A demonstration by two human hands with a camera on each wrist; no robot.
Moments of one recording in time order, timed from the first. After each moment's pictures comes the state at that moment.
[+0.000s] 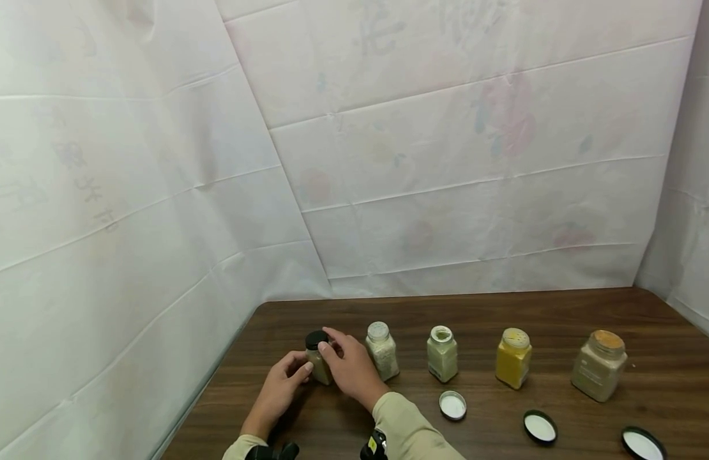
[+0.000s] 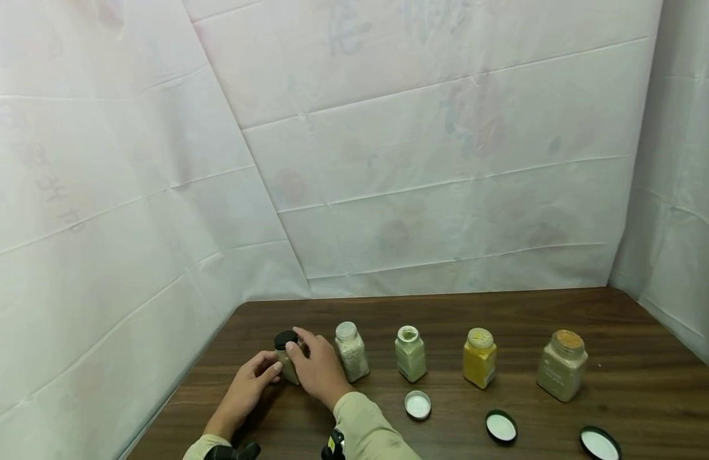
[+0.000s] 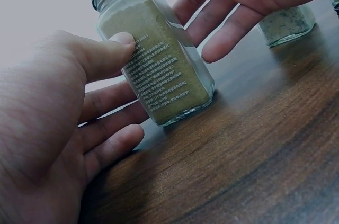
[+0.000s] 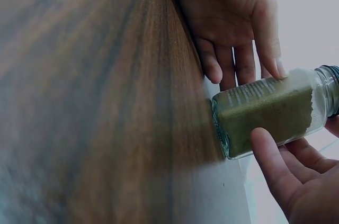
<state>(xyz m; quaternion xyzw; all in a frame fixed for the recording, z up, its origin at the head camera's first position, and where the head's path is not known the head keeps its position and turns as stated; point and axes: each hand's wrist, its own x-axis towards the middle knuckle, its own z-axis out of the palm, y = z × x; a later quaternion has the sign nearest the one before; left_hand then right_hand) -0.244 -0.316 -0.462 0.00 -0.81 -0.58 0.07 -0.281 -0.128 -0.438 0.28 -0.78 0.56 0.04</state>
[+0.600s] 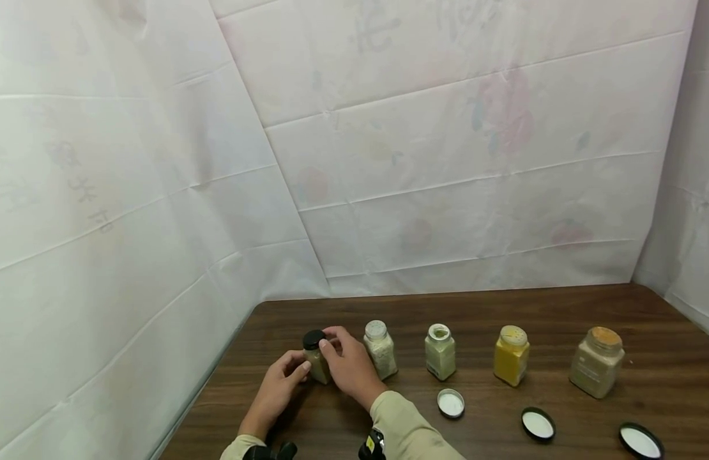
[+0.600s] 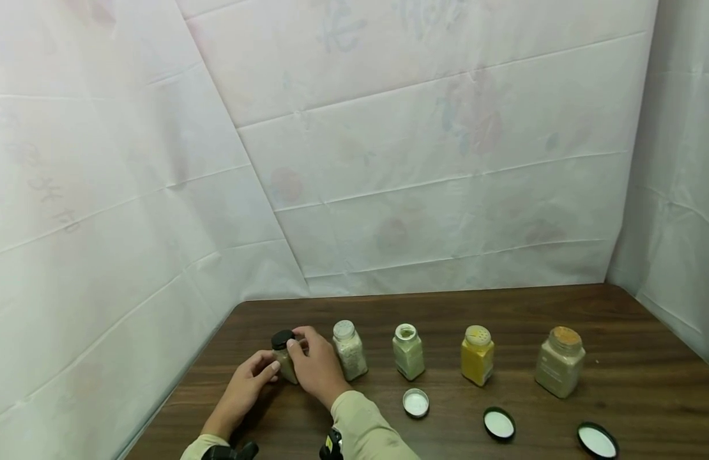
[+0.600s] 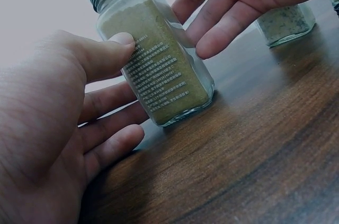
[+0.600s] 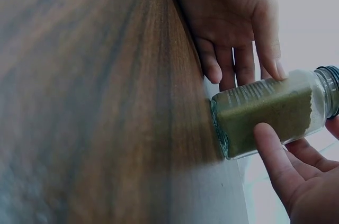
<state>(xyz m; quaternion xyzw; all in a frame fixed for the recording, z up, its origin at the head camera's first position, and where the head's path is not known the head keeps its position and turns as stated) -0.245 -0.316 -0.462 0.01 -0.82 -0.57 0.07 -0.278 -0.129 -0.434 0.25 -0.77 0.59 0.02</state>
